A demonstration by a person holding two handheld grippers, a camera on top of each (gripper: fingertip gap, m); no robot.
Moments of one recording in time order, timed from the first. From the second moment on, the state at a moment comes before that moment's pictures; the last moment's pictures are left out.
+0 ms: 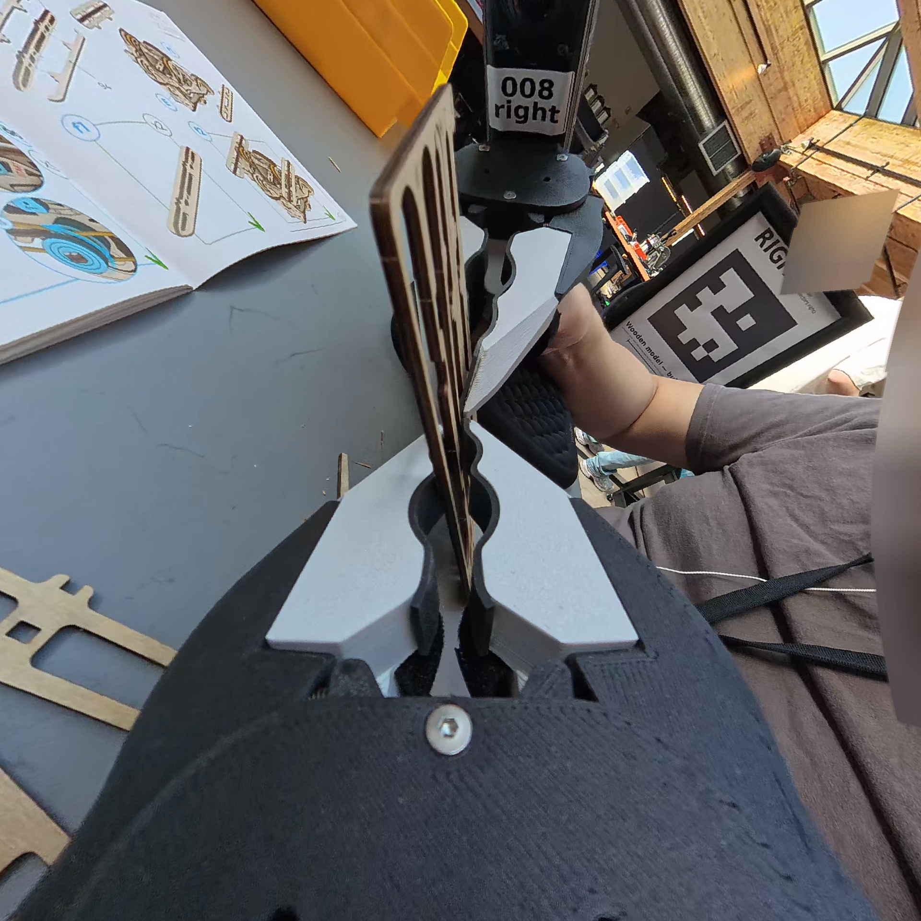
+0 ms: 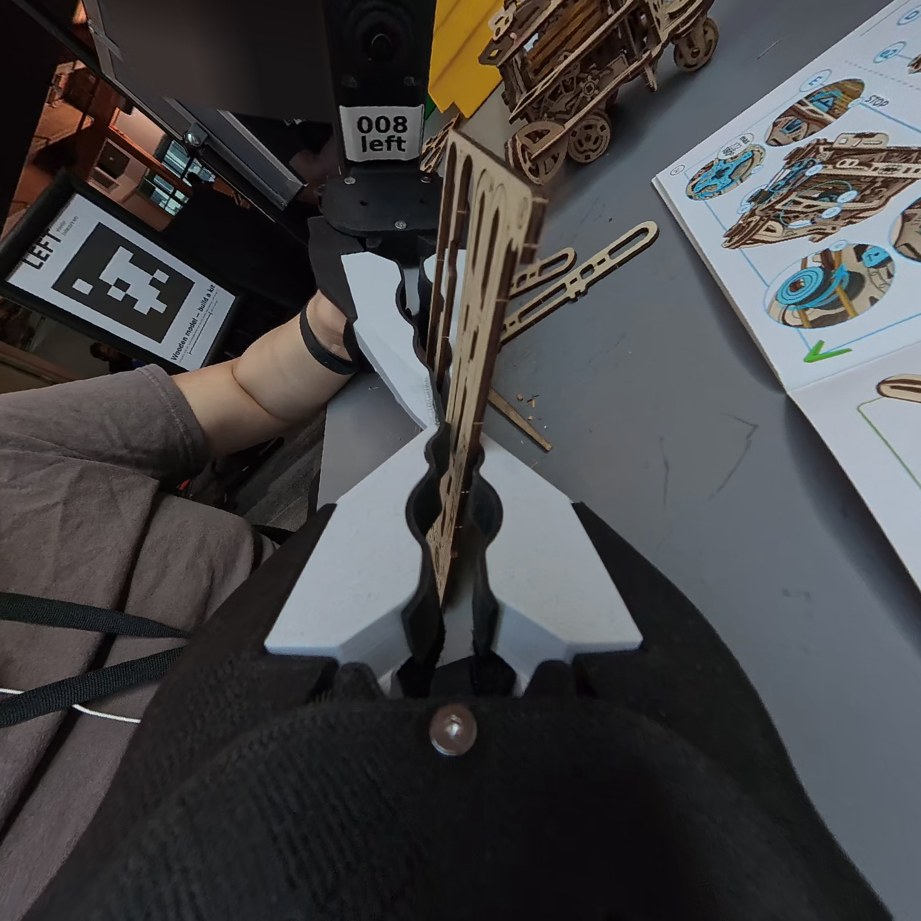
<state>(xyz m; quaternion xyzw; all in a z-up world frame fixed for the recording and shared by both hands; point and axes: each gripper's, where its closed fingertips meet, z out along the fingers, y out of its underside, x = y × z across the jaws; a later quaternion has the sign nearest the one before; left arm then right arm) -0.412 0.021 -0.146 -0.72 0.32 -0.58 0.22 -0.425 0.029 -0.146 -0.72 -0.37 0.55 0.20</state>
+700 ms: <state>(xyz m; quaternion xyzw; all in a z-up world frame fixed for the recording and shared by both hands) -0.412 0.025 -0.130 -0.69 0.33 -0.59 0.26 -0.421 0.038 -0.115 -0.67 -0.33 0.62 0.23</state>
